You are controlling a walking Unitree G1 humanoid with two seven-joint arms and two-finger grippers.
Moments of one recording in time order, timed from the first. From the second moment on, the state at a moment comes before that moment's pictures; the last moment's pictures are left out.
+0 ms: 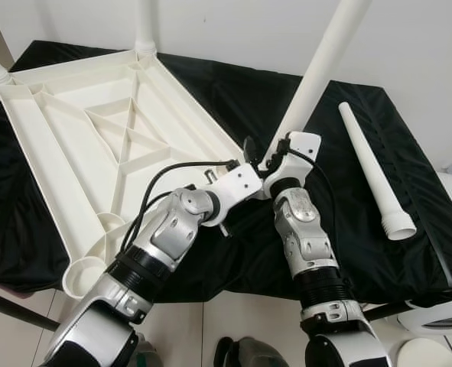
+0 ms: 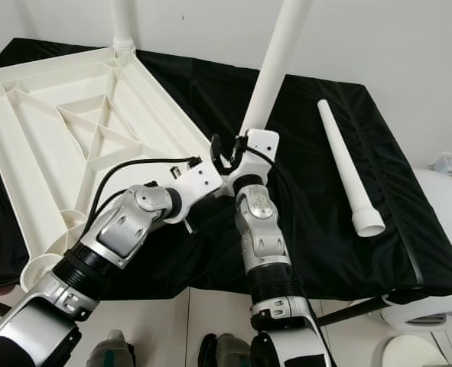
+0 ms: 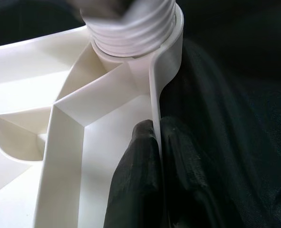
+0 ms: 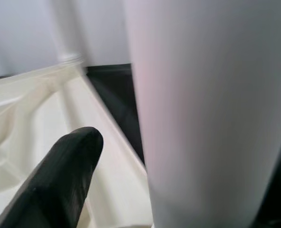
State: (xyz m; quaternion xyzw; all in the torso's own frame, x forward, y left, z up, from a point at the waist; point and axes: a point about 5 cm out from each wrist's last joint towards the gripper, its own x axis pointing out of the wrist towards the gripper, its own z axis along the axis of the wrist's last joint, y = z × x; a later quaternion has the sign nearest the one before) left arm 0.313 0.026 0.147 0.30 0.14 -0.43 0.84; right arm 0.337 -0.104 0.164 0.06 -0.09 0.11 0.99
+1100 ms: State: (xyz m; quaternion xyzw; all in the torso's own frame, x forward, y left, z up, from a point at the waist) left arm 0.313 0.024 0.146 0.30 0.14 -0.44 0.84; right arm 0.359 -0.184 0.164 -0.07 -0.02 0.39 0.92
